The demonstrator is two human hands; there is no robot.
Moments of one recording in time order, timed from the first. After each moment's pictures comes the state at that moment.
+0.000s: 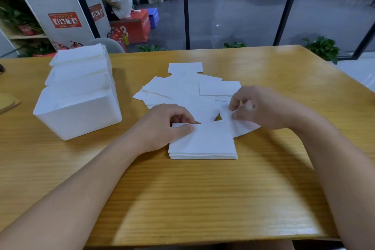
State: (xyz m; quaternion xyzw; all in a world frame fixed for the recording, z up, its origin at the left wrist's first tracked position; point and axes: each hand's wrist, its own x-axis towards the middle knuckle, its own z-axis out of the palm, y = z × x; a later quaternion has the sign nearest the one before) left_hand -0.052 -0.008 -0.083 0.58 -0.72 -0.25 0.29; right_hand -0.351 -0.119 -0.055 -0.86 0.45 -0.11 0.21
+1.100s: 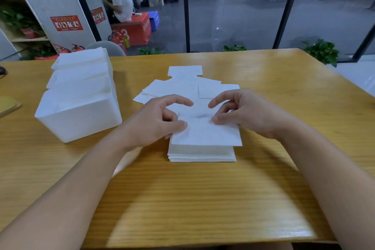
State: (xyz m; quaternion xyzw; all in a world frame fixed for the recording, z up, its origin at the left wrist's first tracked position) left_hand -0.045 0.000 -0.056 0.55 -0.67 -0.37 0.32; right_hand -0.322 -0.088 -0.046 -0.74 0.39 -0.22 0.50
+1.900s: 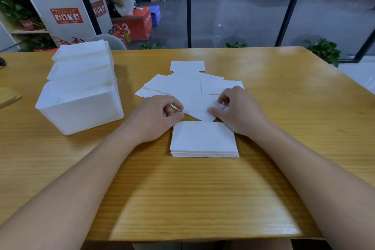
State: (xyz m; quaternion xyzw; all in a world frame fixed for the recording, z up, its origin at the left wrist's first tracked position) left_hand -0.036 -0.017 -0.083 0.65 -0.67 -0.19 0.30; right_hand -0.286 -0.108 -0.090 -0.80 0.53 -0.23 0.15
